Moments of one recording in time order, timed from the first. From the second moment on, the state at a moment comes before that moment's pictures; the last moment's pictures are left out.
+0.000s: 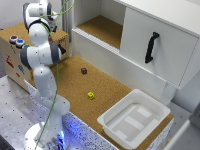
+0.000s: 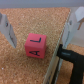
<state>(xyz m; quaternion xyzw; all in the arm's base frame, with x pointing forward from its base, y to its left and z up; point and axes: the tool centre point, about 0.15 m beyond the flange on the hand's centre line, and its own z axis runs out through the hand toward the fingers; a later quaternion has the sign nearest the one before) 0.357 0.434 0.455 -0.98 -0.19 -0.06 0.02</state>
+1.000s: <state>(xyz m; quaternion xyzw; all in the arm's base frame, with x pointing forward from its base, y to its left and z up) 0.350 0.453 0.431 -0.99 -0.15 -0.05 -0.02</state>
